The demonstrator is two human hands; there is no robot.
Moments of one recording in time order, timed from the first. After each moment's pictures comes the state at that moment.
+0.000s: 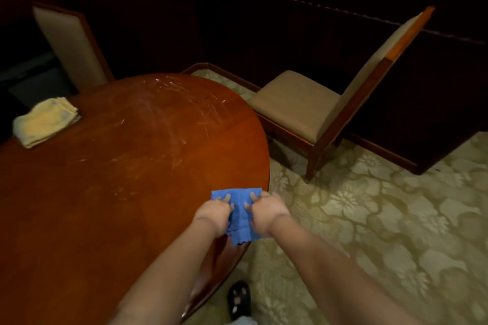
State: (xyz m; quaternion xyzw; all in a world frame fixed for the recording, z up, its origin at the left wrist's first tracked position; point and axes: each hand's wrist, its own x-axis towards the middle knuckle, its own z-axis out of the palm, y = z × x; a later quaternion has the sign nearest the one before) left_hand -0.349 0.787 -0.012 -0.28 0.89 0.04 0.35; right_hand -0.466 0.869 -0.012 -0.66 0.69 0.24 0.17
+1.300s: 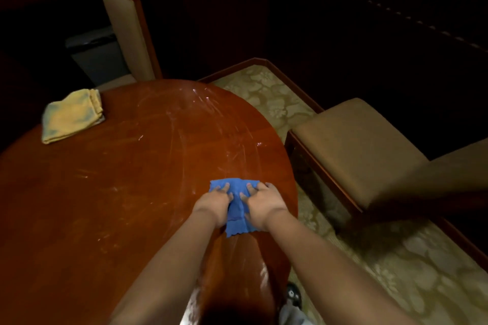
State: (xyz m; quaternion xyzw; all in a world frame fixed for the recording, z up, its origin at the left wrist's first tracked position) left_hand -0.441 0.586 -0.018 -0.46 0.82 0.11 0.32; right_hand -0.571 0.621 -0.027 -0.76 0.58 0.25 0.14
